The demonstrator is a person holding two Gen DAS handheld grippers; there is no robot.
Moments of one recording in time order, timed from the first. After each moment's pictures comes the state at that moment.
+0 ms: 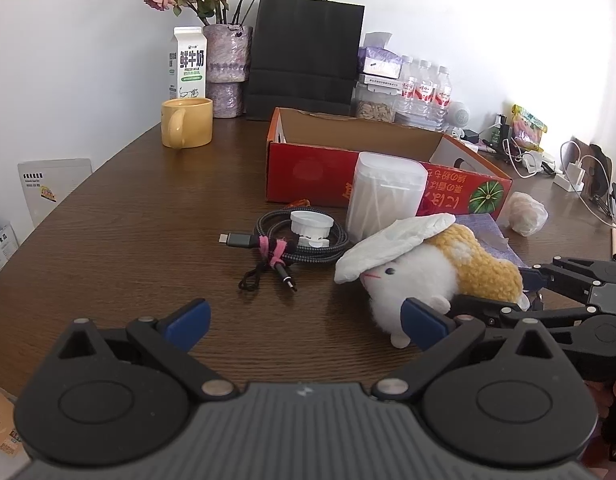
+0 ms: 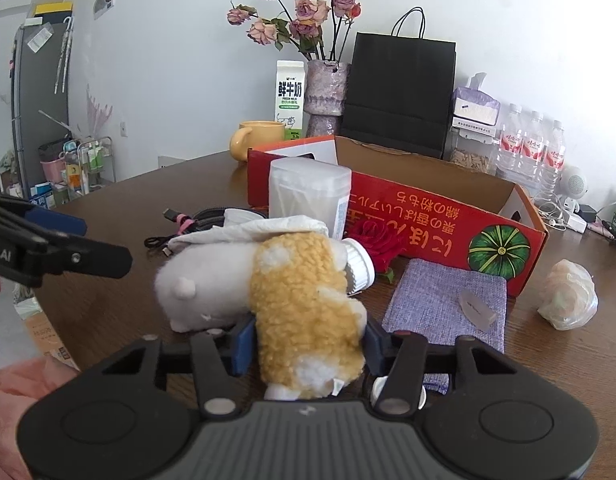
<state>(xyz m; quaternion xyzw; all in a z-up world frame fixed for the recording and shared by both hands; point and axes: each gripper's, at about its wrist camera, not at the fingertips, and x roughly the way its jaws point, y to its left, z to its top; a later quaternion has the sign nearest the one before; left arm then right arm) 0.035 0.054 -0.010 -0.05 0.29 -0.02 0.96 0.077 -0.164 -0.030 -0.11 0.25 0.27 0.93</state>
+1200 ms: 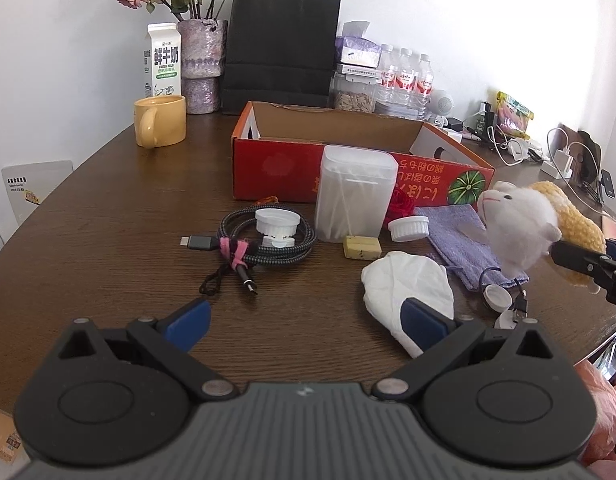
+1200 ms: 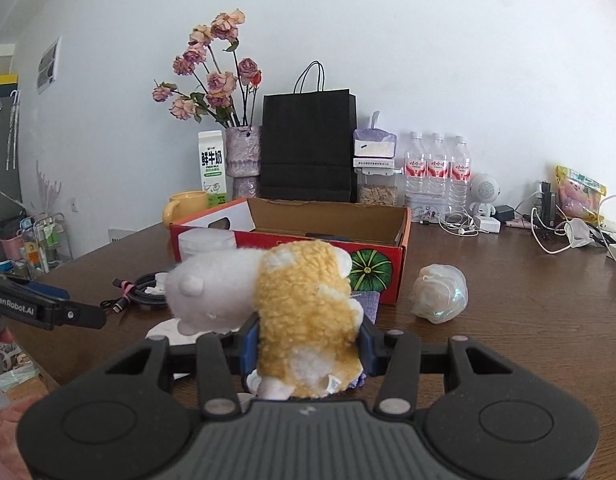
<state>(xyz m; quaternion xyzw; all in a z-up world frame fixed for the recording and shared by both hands) 0.050 0.031 -0.009 -0.04 0.31 -0.04 0.95 0.043 -0.260 0.003 -0.02 0.18 0.19 0.97</state>
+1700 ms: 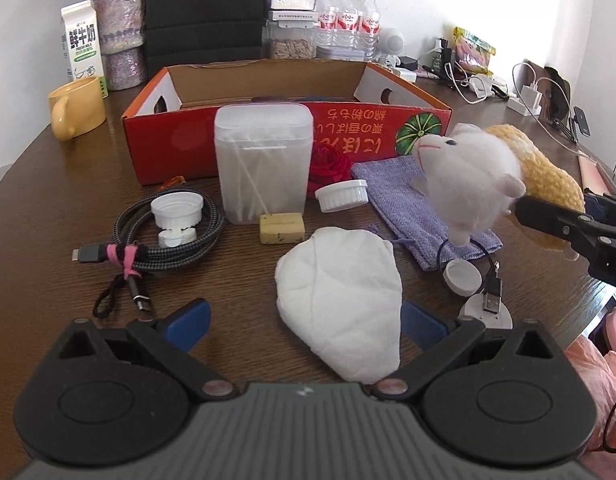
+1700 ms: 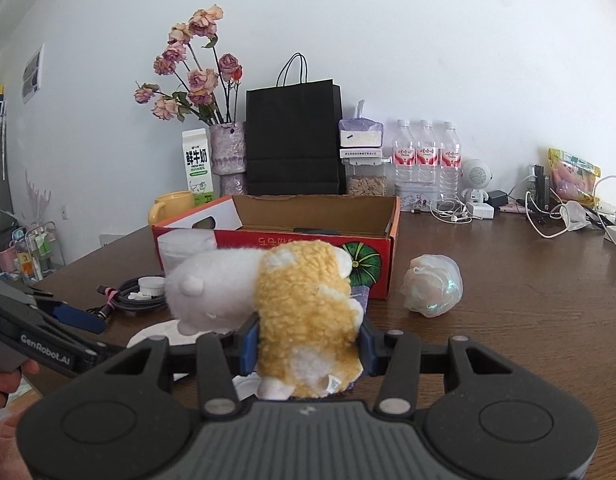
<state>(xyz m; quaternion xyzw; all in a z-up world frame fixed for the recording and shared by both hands) 0.100 -0.024 -0.023 0.02 0.37 -0.11 0.92 0.063 -0.266 -0.003 0.00 0.19 0.17 0.97</state>
